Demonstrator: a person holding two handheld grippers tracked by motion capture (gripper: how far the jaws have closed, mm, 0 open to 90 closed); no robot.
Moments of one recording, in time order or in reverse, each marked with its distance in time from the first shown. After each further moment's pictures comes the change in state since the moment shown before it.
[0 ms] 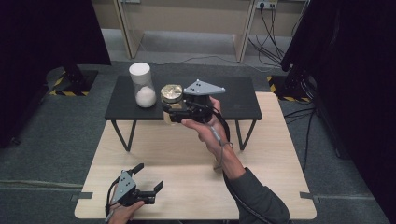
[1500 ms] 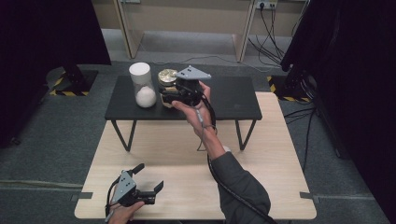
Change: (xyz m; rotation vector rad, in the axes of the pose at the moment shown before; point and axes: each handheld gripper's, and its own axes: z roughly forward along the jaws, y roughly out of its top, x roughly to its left) left arm -0.001 0.000 0.000 0.000 -0.008 0.000; right arm -0.025 0.012 0.056 -0.039 -0.136 0.007
